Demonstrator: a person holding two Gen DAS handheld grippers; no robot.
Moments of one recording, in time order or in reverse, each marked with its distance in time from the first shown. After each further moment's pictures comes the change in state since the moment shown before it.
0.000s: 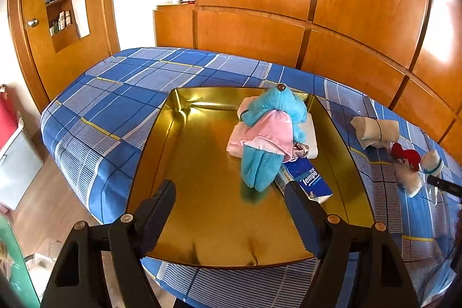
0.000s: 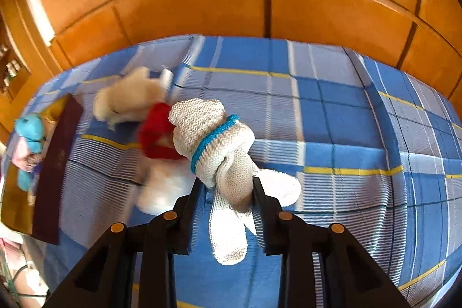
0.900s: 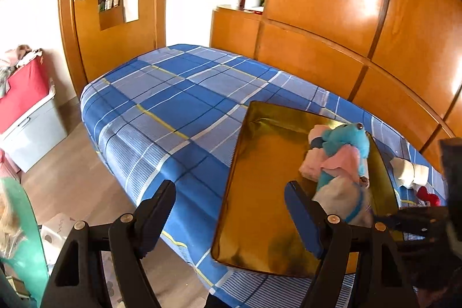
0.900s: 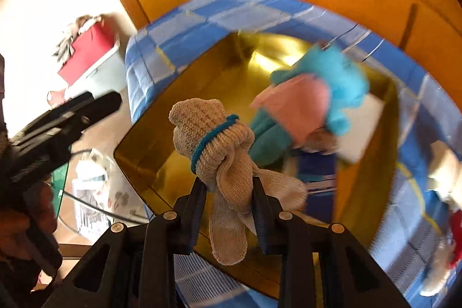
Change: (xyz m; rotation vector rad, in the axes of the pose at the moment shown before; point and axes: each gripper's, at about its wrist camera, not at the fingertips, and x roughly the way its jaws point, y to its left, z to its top) left arm -0.013 0.090 0.003 -0.201 -0.047 0.128; right arm 0.022 0.357 -0.043 -0.651 0.249 0.508
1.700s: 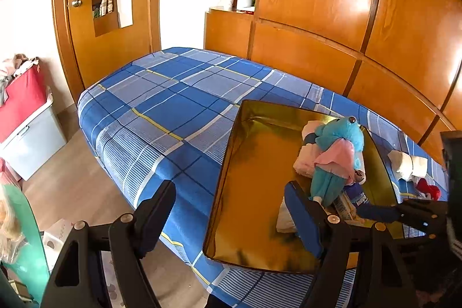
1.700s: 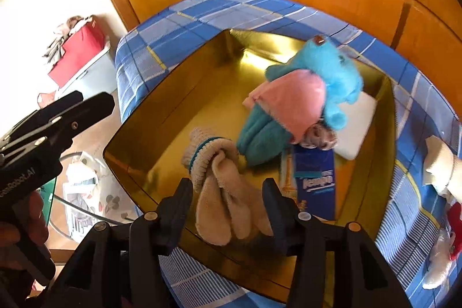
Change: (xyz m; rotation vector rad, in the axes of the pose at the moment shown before) left arm -0.004 -0.012 -0.003 0.041 -0.006 -0.003; right arm -0.014 0.001 -0.008 0.023 -0.048 -0.066
